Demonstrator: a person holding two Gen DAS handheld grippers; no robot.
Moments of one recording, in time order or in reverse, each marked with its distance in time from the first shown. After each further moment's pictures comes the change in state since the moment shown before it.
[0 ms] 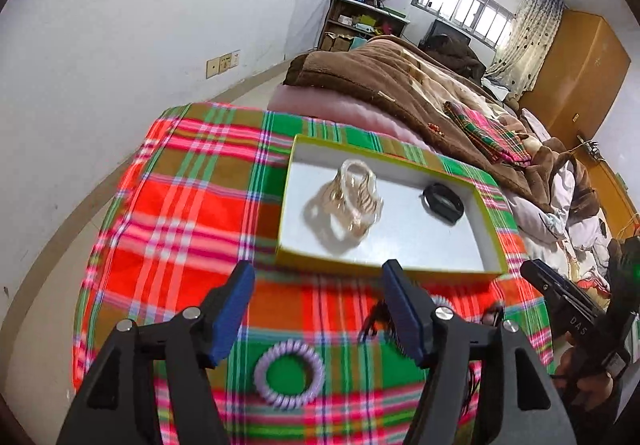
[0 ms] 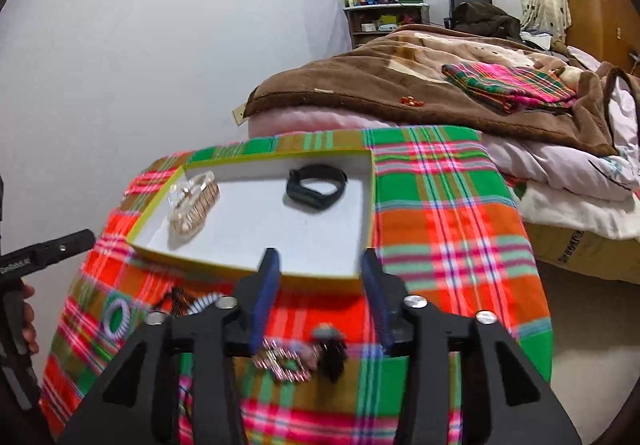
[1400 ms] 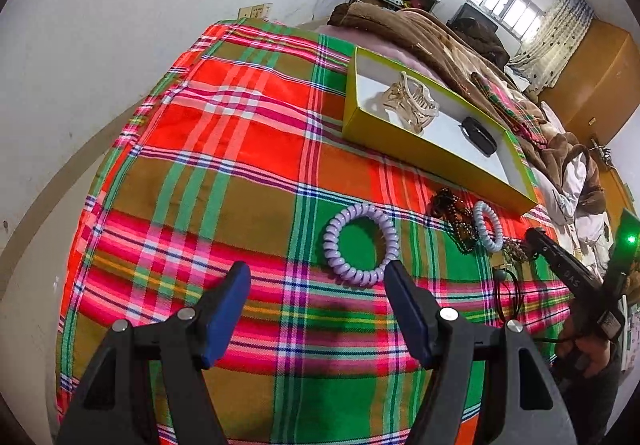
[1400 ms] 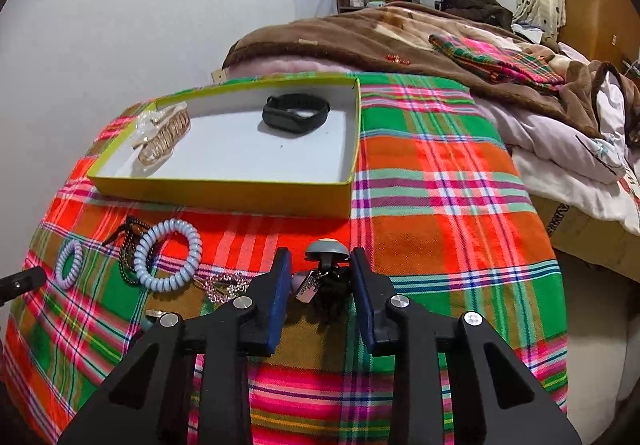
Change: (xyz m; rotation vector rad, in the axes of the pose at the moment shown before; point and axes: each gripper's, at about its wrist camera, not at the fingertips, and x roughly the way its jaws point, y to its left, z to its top) left arm 0.001 0.045 -0.078 -0.100 0.122 0.030; right arm 0.023 0.002 -0.044 -0.043 0.083 -0.099
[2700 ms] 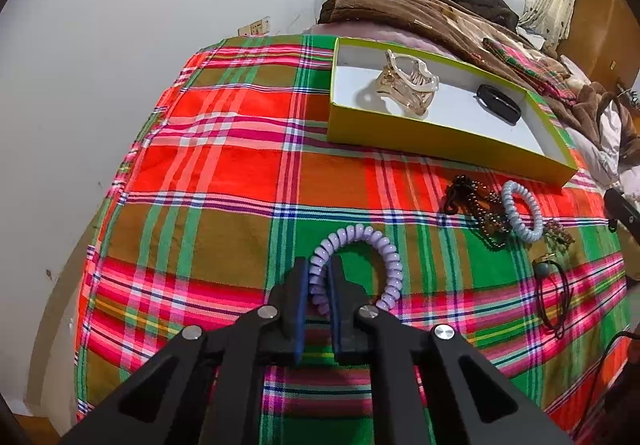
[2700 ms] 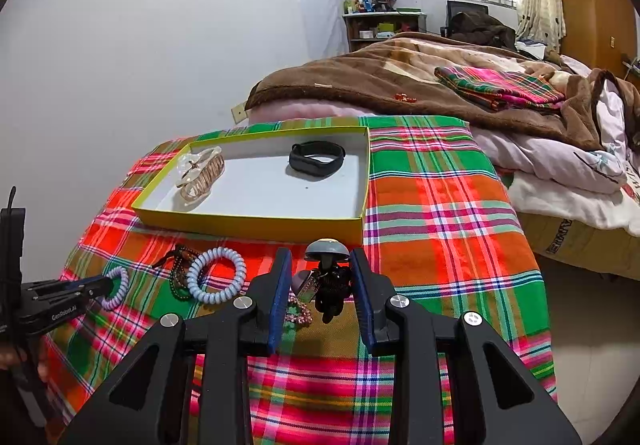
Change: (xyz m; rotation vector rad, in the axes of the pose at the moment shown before) left arm 0.020 -0.040 0.003 0.165 -0.019 0.188; right arm -0.043 0.000 0.003 0.017 -0.117 0.075
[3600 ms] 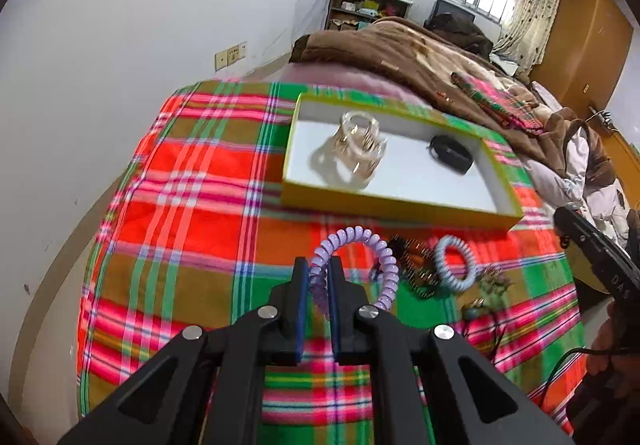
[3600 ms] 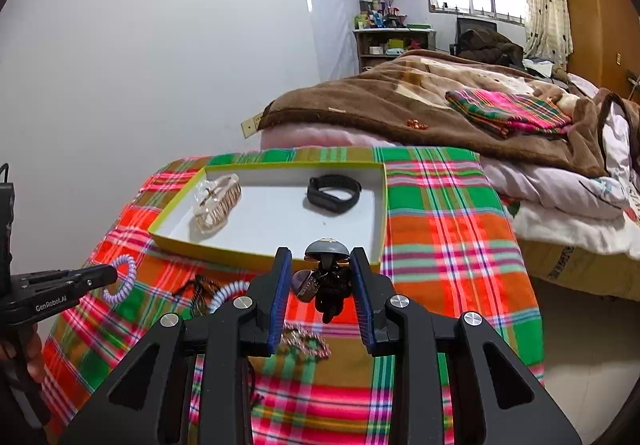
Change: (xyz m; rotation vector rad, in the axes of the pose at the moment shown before) left arm -0.036 -0.015 0.035 -0.010 -0.090 -0.116; right arm -0.009 0.016 0.028 -0.036 -0.052 0.023
